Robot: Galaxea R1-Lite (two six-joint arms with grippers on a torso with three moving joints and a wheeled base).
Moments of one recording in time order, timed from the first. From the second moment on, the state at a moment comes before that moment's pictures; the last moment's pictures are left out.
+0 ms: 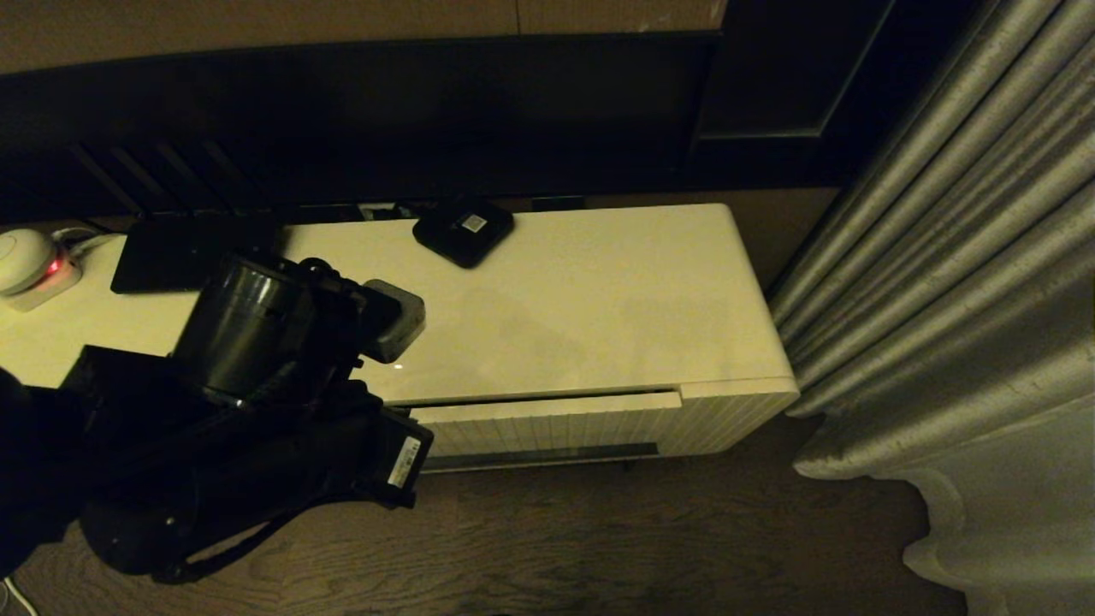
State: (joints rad) left arm -0.69 1.47 -0.94 0.15 0.42 -0.04; right arm 0.00 0.00 0.00 0.00 0.01 0.01
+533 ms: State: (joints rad) left arm -0.67 1.61 -0.98 0.18 0.48 -0.37; right arm 0.00 0.00 0.00 0.00 0.01 0.01
